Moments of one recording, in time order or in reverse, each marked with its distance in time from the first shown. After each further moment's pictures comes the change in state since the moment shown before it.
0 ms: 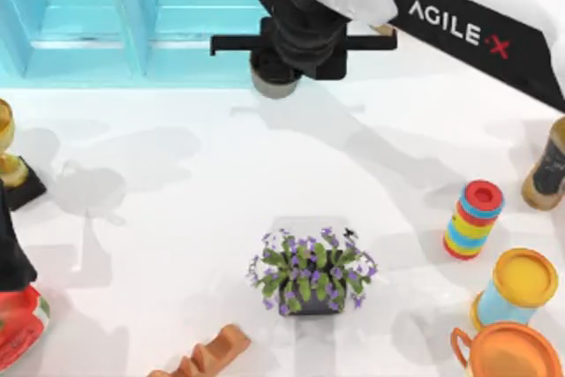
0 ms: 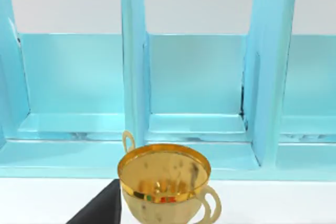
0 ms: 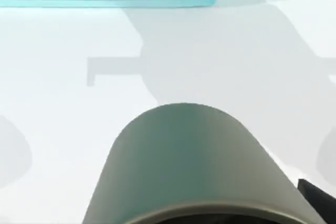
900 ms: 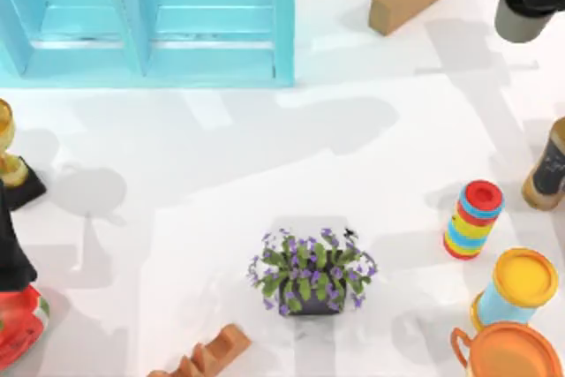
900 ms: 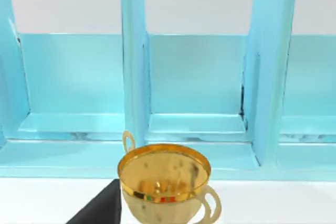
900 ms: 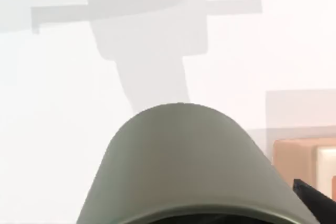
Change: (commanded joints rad) left arm 0.000 0.000 0.000 0.000 0.000 0.000; right arm -0.510 -0.227 -0.149 -0.106 -0.083 -0.488
